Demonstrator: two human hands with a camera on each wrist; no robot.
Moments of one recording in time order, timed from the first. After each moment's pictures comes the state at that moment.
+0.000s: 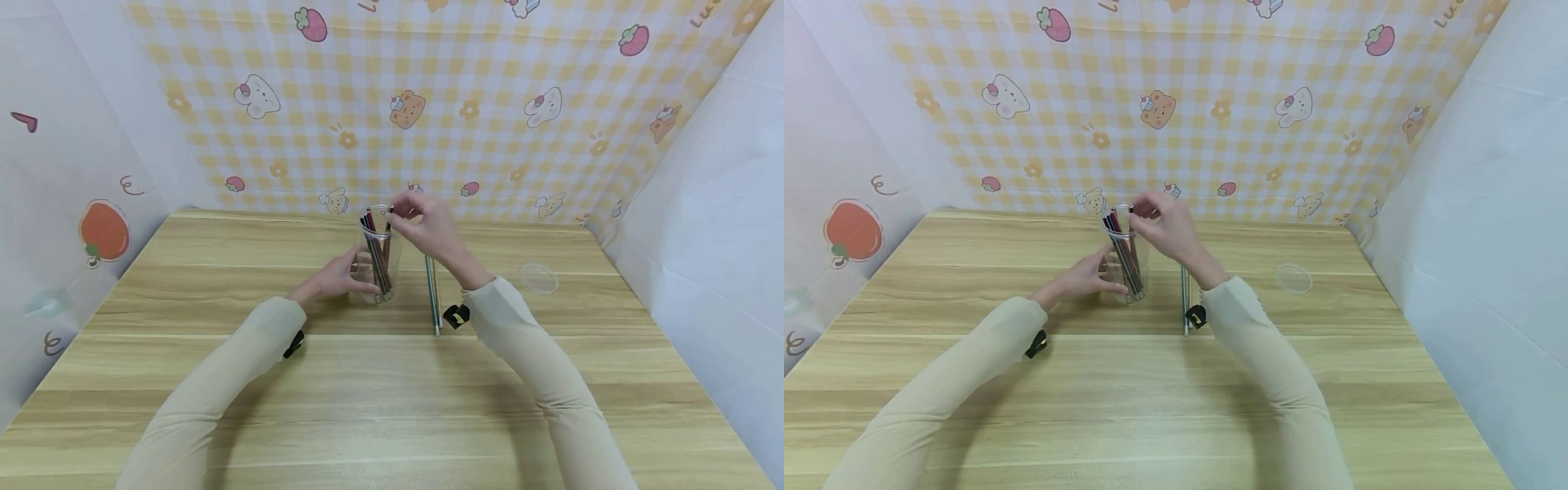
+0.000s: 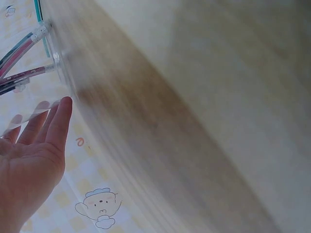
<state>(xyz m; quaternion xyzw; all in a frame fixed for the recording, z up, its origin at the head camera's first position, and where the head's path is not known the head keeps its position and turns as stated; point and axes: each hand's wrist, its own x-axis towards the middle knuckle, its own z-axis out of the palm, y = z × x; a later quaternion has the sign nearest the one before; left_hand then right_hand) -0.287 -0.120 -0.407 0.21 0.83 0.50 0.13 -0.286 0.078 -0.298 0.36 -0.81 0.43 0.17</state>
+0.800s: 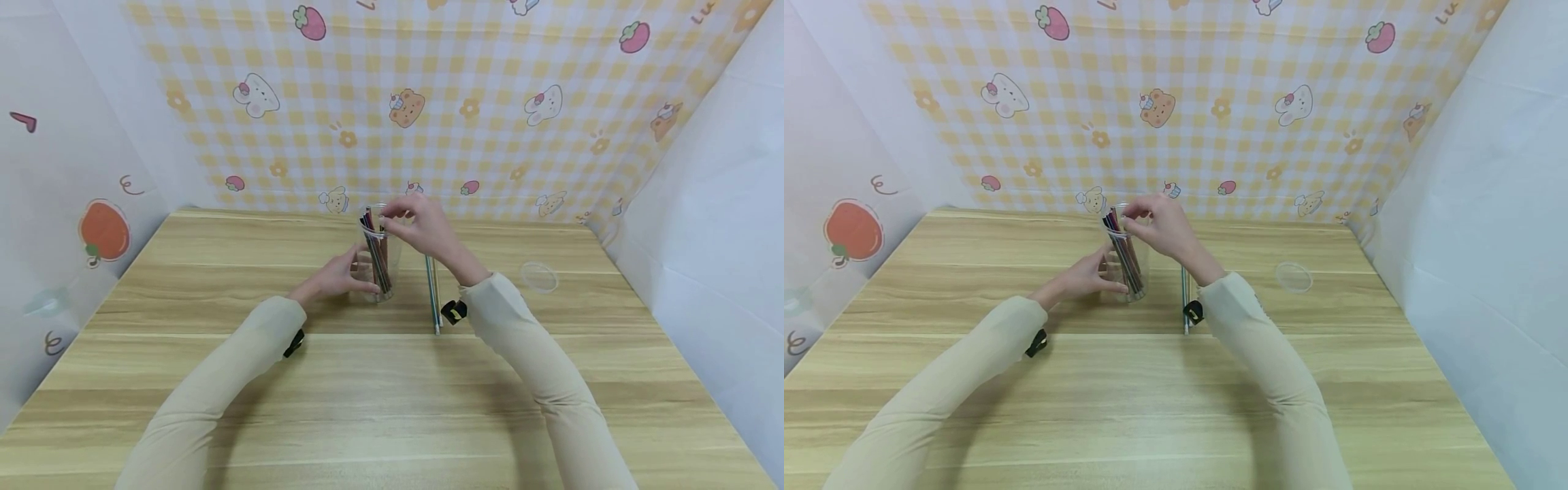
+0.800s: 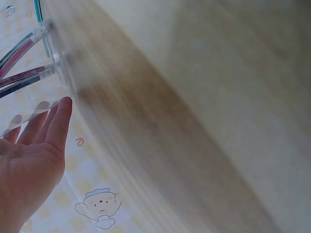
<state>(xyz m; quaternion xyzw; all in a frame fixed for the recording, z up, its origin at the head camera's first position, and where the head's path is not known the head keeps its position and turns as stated) -0.275 -0.117 -0.388 0.21 0.82 0.51 0.14 -0.287 0.075 -0.293 0.38 -0.85 0.35 0.13</state>
